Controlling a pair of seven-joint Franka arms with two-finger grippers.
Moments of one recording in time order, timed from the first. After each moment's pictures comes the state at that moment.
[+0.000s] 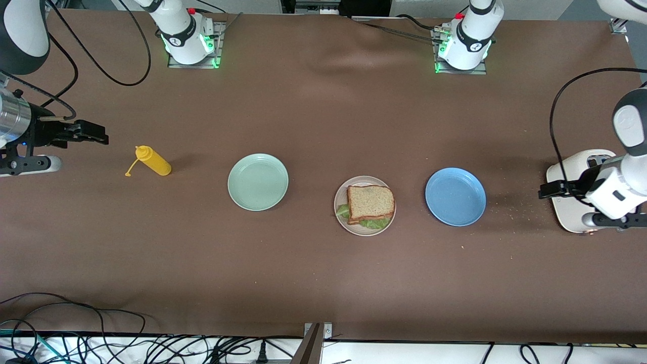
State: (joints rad) left arm -0.18 0.39 0.37 -1.51 -0.13 1.79 0.18; right arm 0.10 0.21 -0.11 -1.45 0.03 1.47 -0.11
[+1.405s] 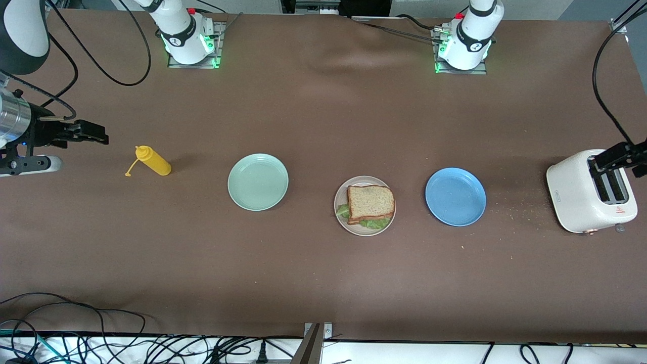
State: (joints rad) left arm -0.04 0.13 0.23 -1.53 -0.09 1.78 0.13; right arm 0.10 0.21 -0.11 -1.45 0.03 1.47 -0.11
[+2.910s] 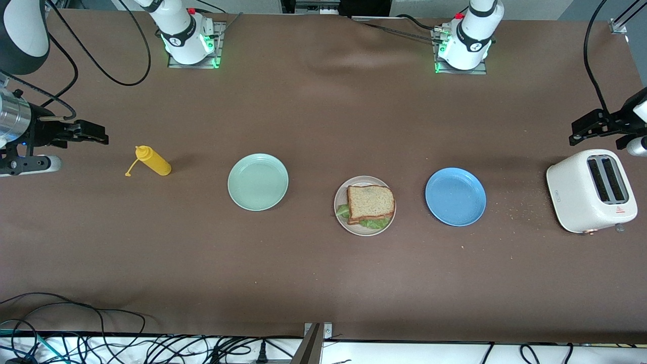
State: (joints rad) left arm -0.03 0.08 0.08 -1.54 0.03 1.60 0.14; right arm 0.10 0.21 -0.11 -1.45 0.03 1.47 -0.11
